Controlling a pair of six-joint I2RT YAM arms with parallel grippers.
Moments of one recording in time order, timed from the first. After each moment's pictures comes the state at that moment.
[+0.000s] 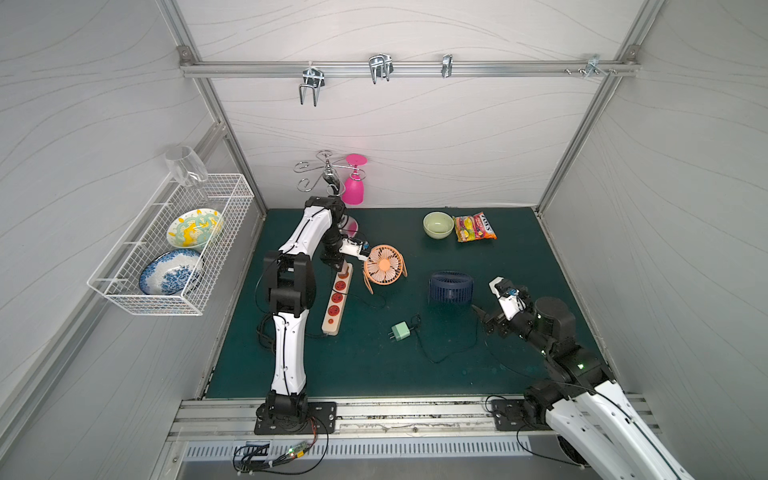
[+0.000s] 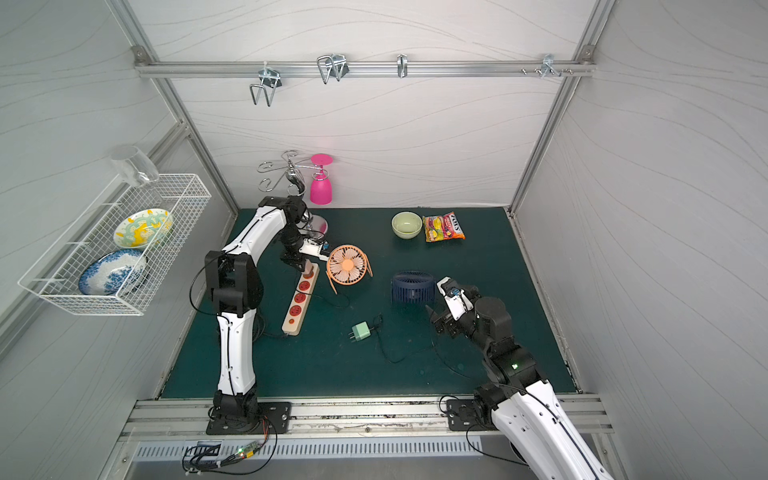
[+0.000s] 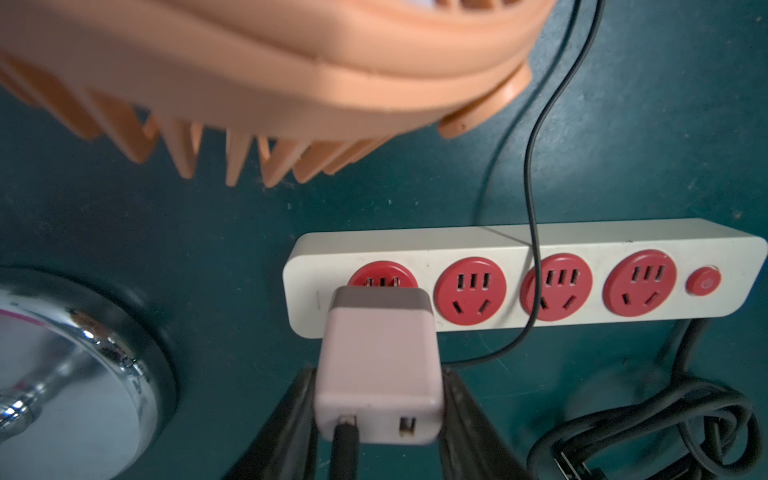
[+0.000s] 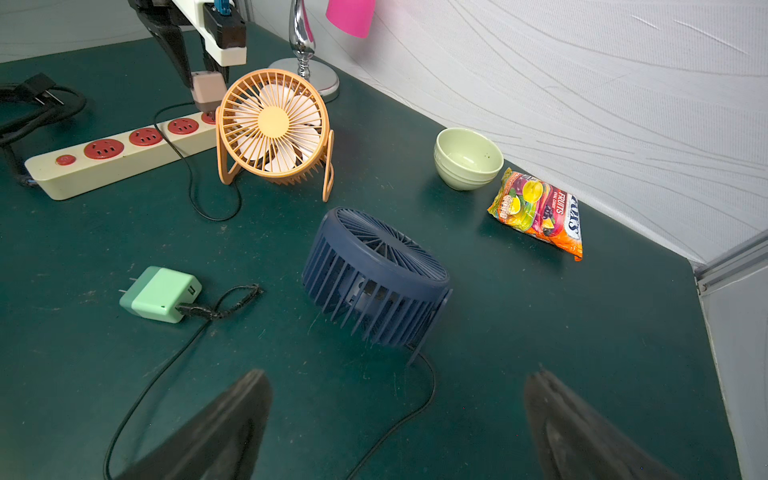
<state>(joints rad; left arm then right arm) -0.13 2.27 2.10 -1.45 0.09 1.58 0.45 0.49 0.49 -0.39 -0.10 -0.27</state>
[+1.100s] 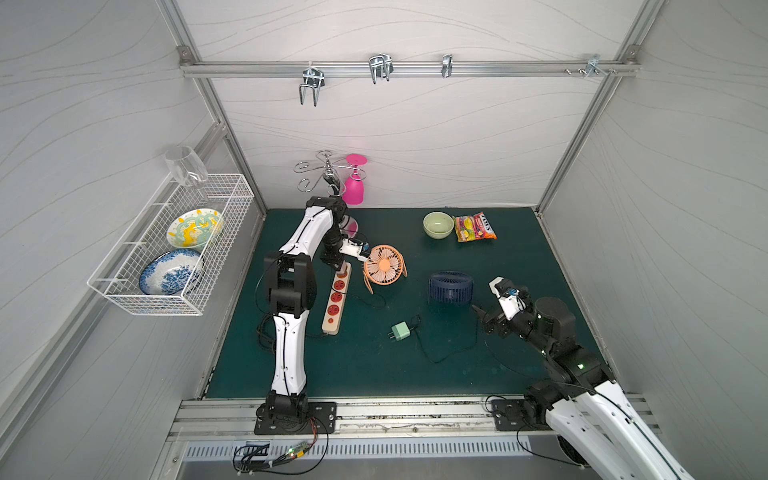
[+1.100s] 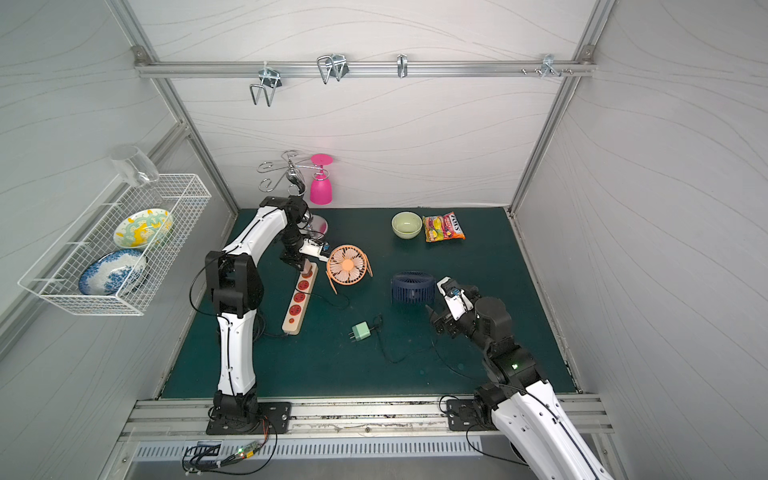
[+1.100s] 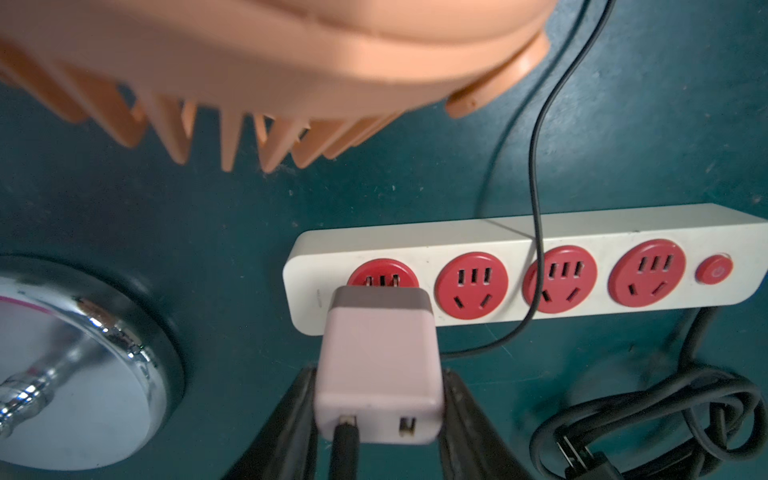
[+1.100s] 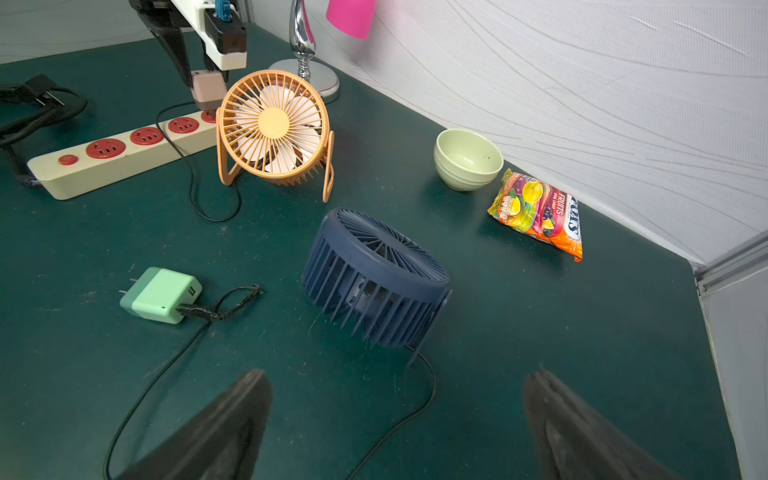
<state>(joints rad) -0.14 2.26 2.09 -1.43 0.05 1.56 0.45 0.49 0.49 -0.39 -0.11 -0.27</state>
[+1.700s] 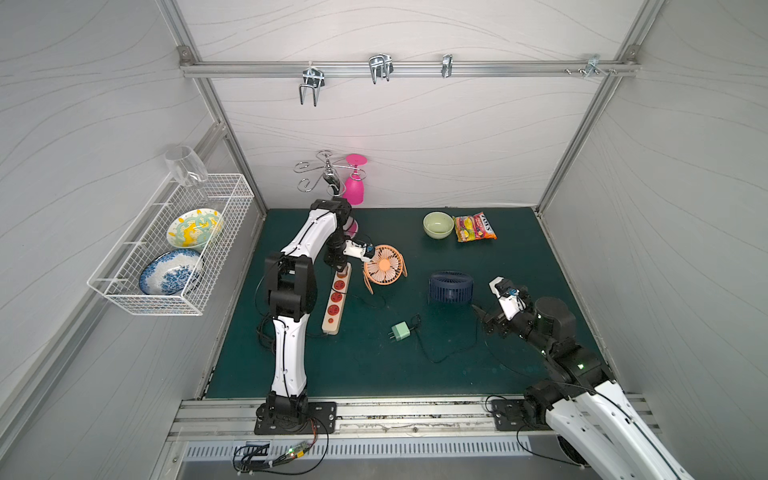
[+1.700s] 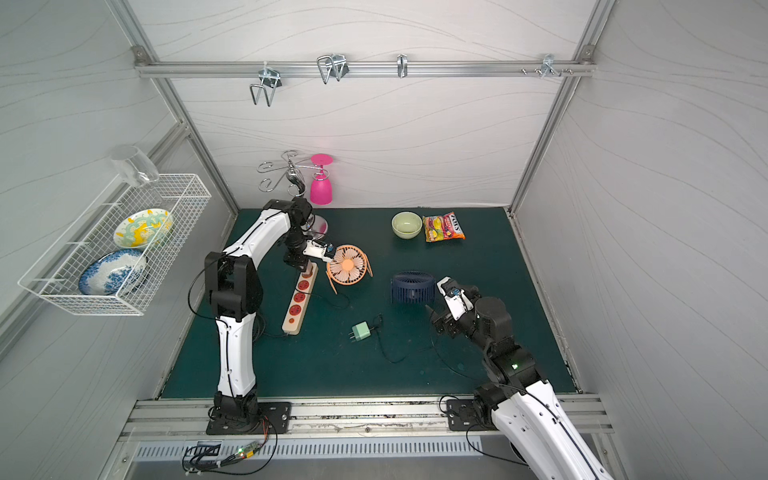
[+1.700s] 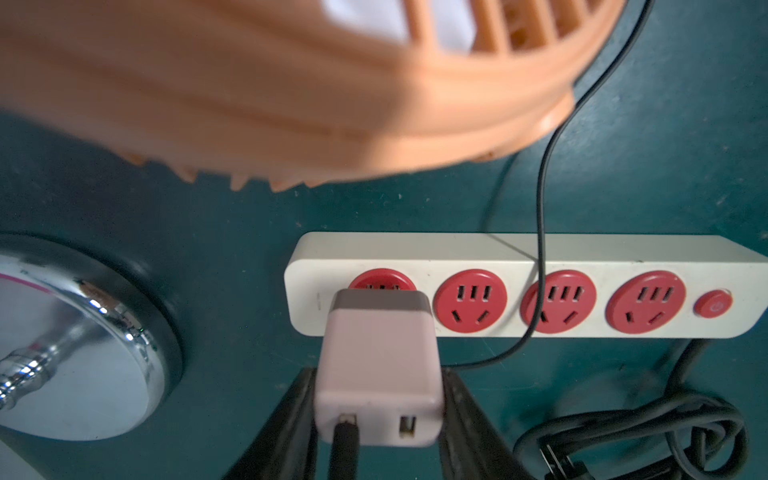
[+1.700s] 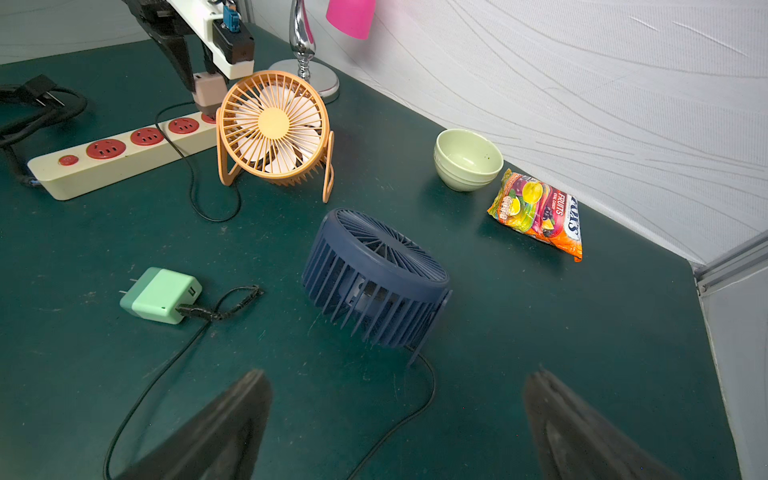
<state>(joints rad) -0.18 2.21 2.00 -1.36 0.02 1.46 0.45 0.49 0.49 -0.39 -0.11 -0.27</state>
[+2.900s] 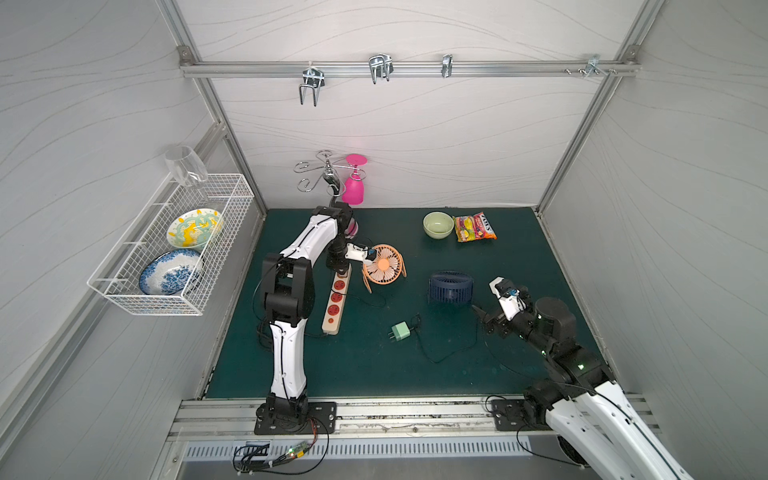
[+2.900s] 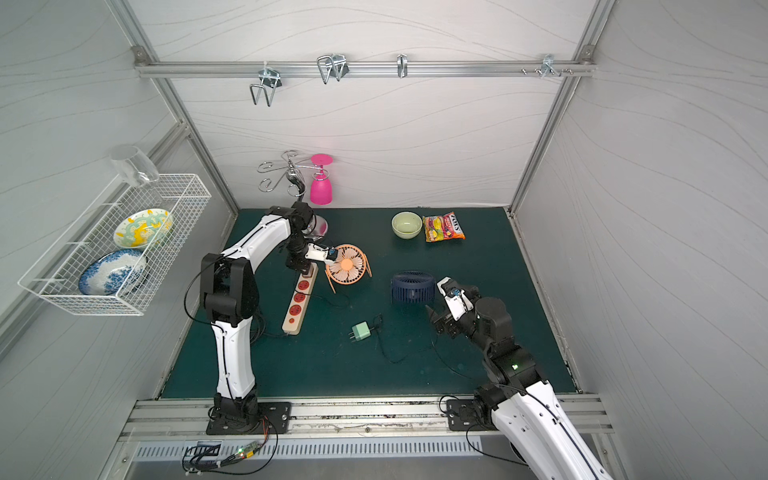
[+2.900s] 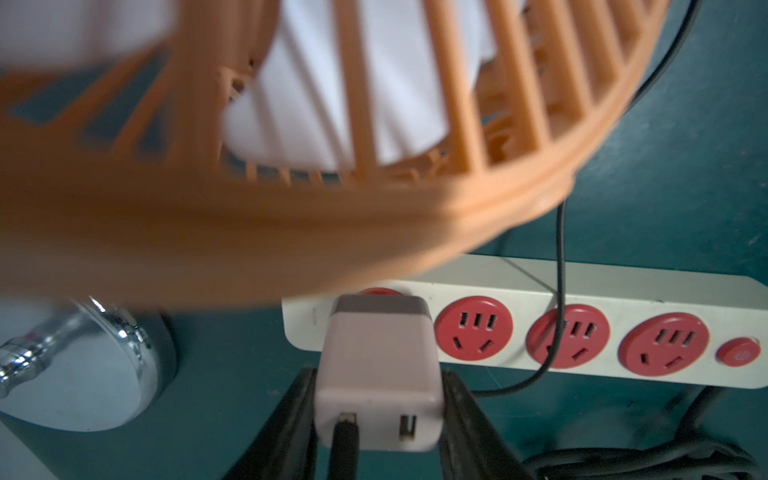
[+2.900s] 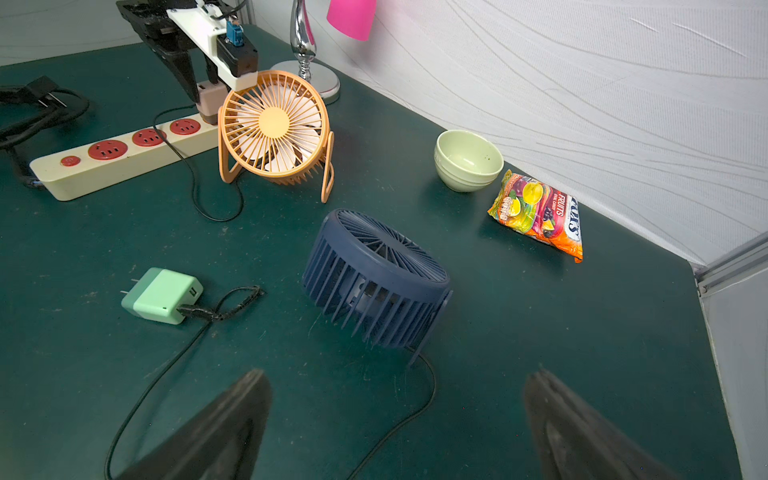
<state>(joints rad) -0.19 2.16 1.87 -1.24 0.01 1.41 0.45 0.49 0.49 -0.39 -0.11 -0.27</state>
